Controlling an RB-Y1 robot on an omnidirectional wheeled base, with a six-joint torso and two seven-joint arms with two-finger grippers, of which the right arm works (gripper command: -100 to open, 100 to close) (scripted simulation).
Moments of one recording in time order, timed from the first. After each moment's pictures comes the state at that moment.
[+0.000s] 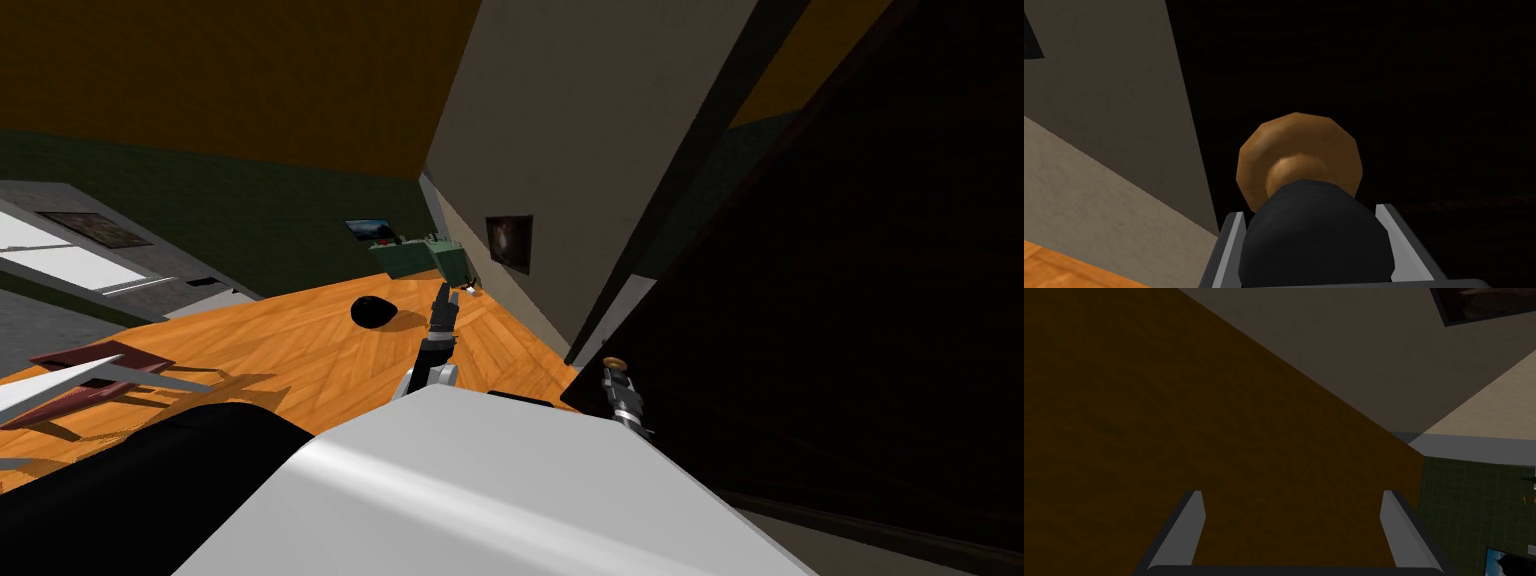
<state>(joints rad) 0.26 -0.48 0.44 -1.03 -1.03 -0.95 -1.28</state>
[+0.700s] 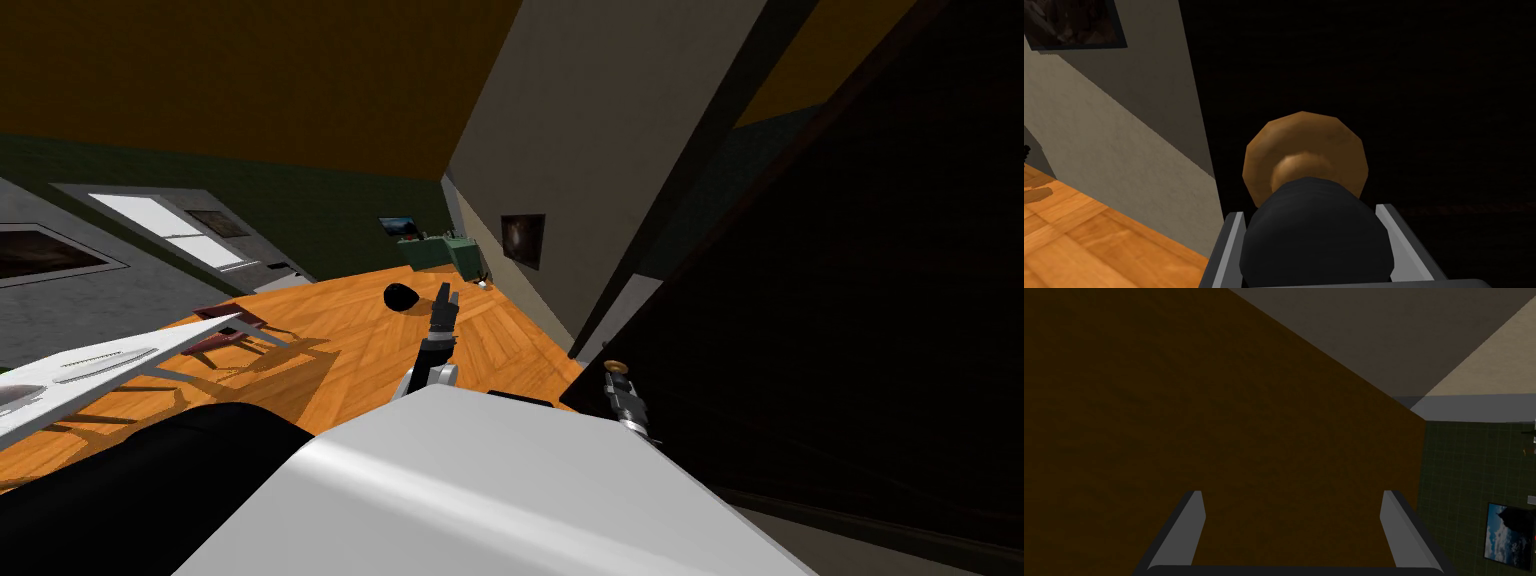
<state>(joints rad) 0.27 -0.53 0.51 -0.99 -0.99 -1.02 -1.37</state>
